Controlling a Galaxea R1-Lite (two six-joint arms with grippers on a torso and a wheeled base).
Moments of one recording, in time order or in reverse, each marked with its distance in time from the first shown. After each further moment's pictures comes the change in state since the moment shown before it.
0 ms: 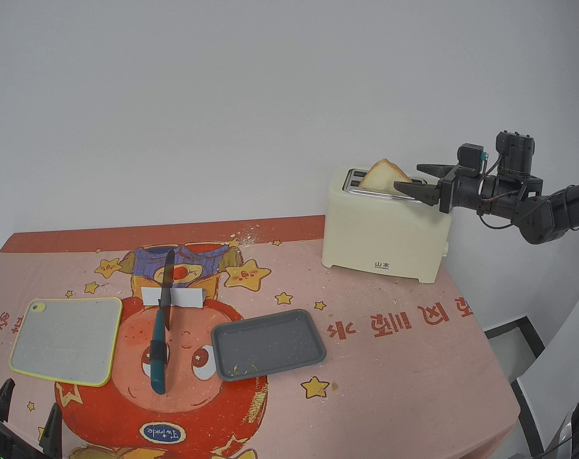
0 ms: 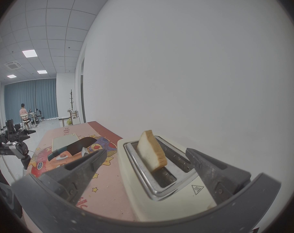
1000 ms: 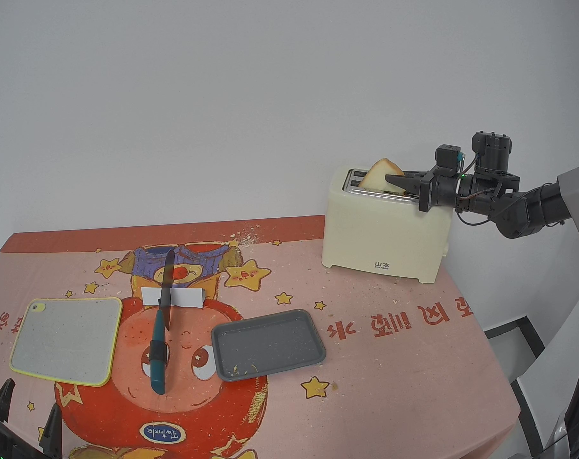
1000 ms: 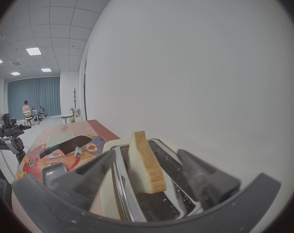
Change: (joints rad) left arm 0.000 0.000 0.000 0.000 0.000 0.000; right arm 0.031 0.115 -0.151 0.050 -0.002 -0.026
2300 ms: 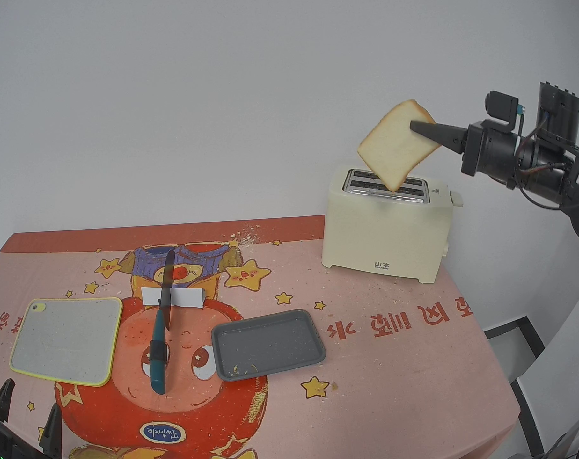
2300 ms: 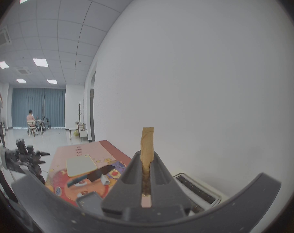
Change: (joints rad) left arm 0.000 0.000 0.000 0.000 0.000 0.000; right arm 0.133 -0.515 0.360 -0.004 -0.120 0.267
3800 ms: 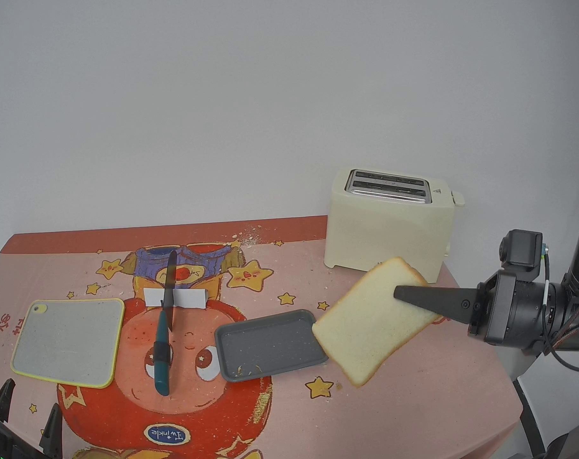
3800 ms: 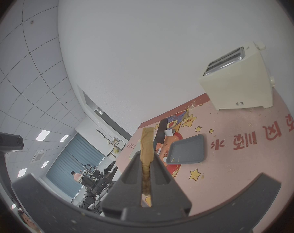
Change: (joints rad) left arm 0.000 0.000 0.000 0.000 0.000 0.000; right arm 0.419 -0.286 0.559 -0.152 -0.226 0.627
